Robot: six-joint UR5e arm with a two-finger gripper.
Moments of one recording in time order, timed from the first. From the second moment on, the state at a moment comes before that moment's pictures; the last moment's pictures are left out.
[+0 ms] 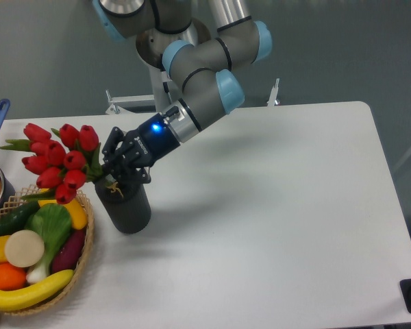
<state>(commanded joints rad) 2.53 -1.76 -2.15 -0.70 0.27 1.41</state>
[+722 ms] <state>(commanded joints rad) 2.61 -1.67 -2.23 -0.71 0.27 1.40</state>
